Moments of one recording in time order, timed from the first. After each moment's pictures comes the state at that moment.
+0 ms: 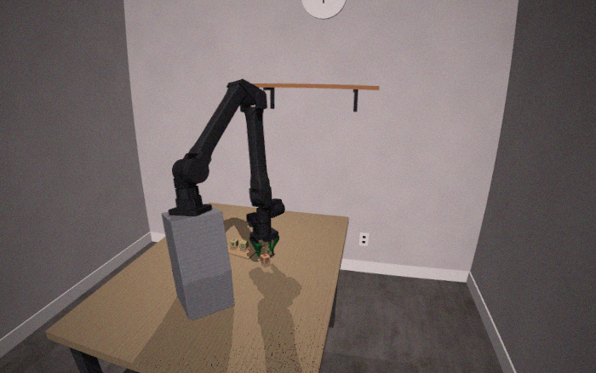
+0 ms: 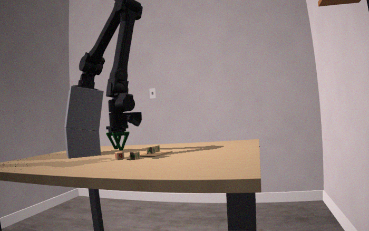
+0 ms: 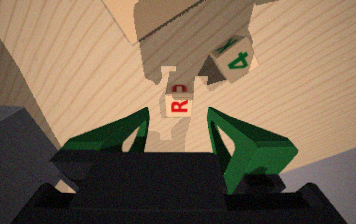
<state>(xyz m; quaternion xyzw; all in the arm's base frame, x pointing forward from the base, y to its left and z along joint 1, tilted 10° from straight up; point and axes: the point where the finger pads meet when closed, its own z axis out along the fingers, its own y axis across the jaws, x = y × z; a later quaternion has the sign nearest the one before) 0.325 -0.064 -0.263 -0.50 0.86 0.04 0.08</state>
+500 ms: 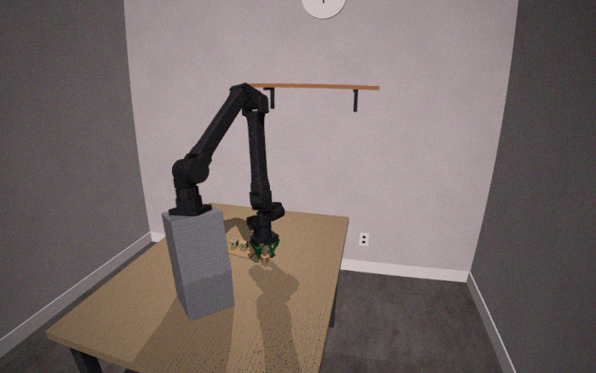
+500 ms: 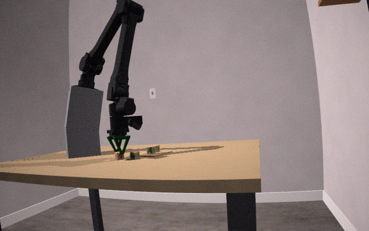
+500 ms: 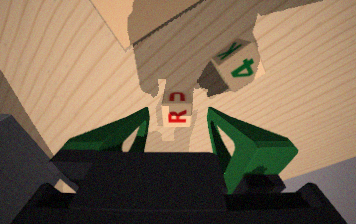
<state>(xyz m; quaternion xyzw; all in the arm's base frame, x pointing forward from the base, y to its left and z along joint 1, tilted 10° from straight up) 0.329 -0.061 -0.278 -0.50 0.86 0.04 0.08</state>
